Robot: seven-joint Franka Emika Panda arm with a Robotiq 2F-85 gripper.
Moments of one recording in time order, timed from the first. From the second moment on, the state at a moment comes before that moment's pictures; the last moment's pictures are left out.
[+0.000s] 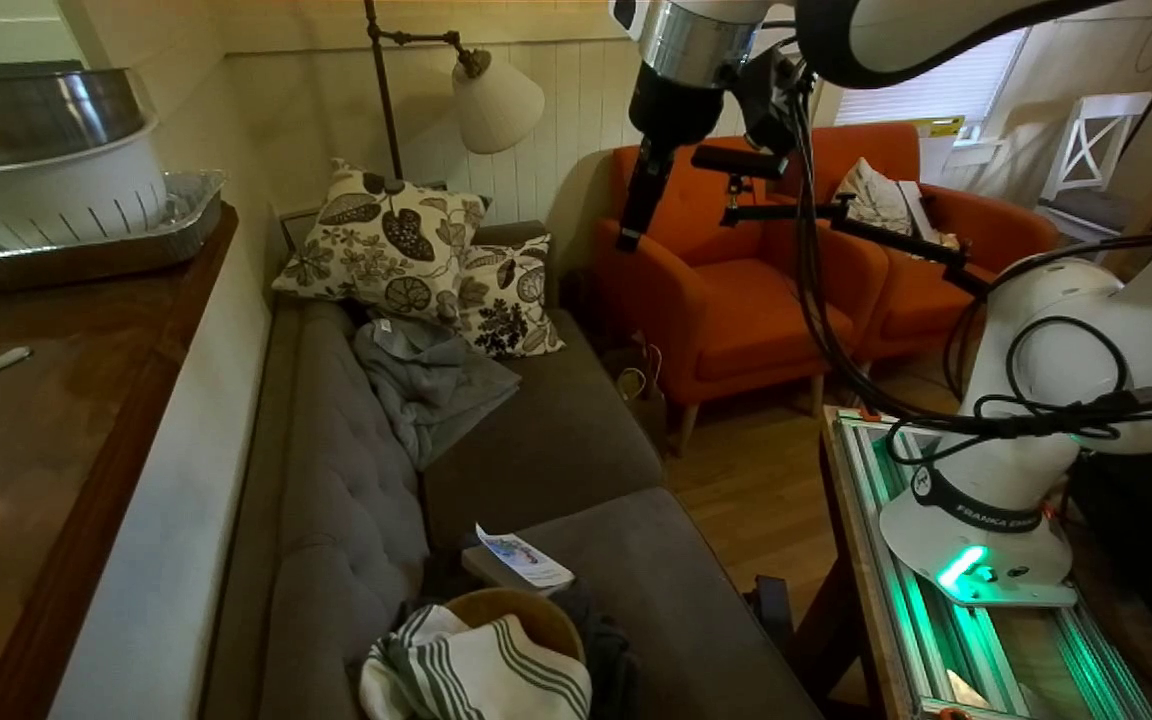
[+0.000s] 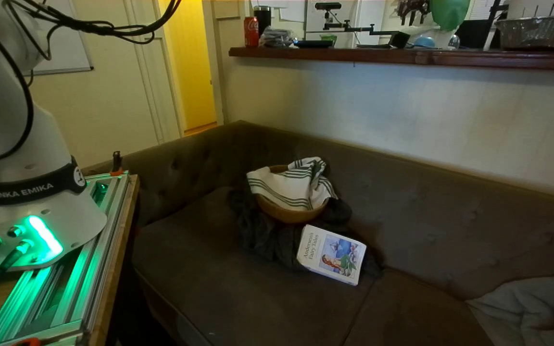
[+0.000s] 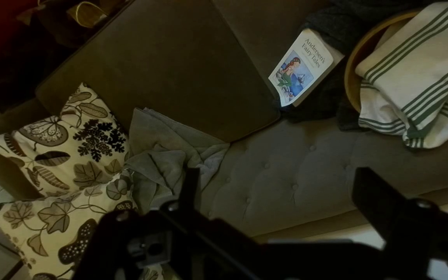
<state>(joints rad) -0.09 -0.54 0.11 -2.33 -0.22 2.03 0.13</state>
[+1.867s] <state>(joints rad) 0.01 -0.51 0.23 -2.30 -0.15 2.25 0.40</state>
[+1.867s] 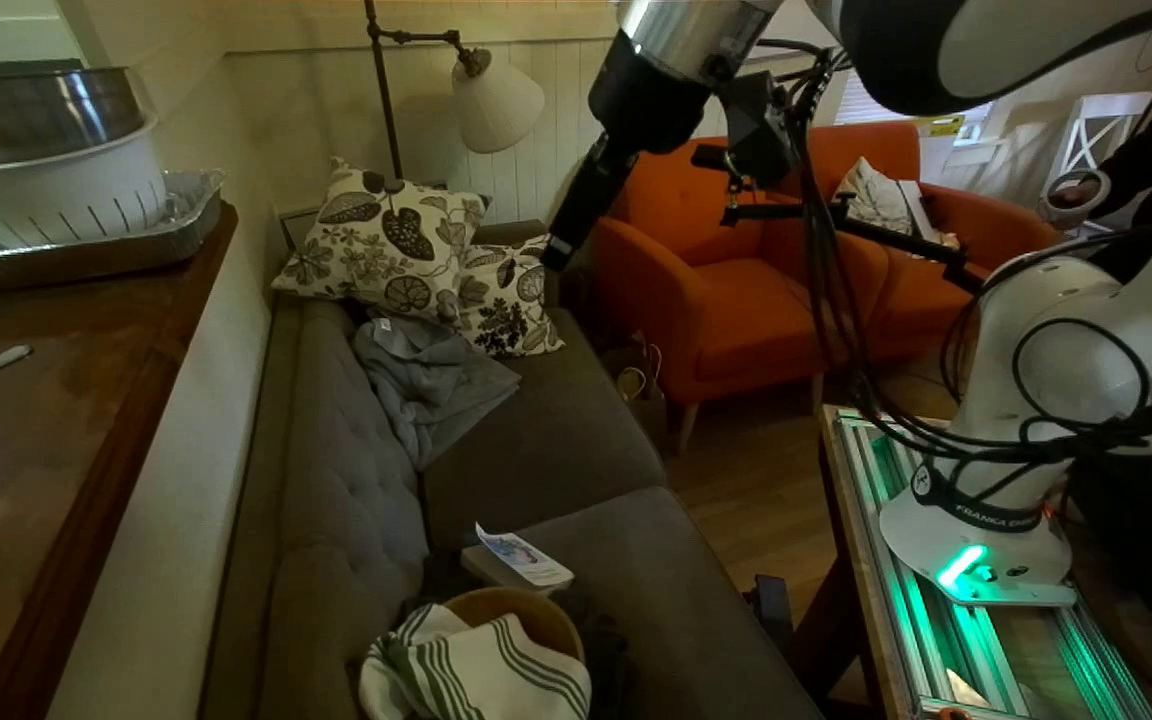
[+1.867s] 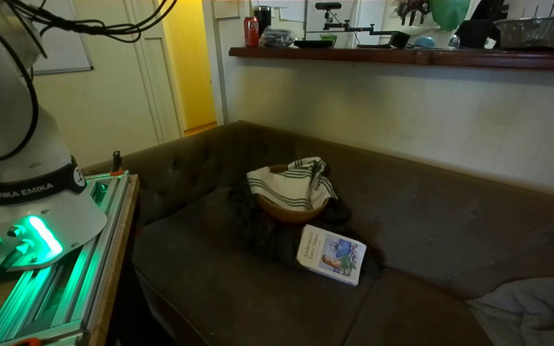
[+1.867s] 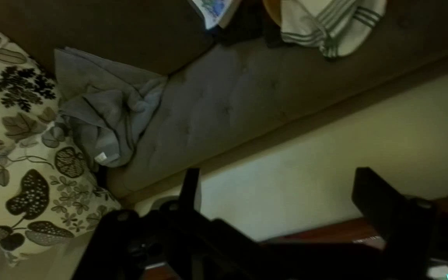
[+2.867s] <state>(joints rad) 0.11 0.02 0.26 -1.64 0.10 1.99 0.47</state>
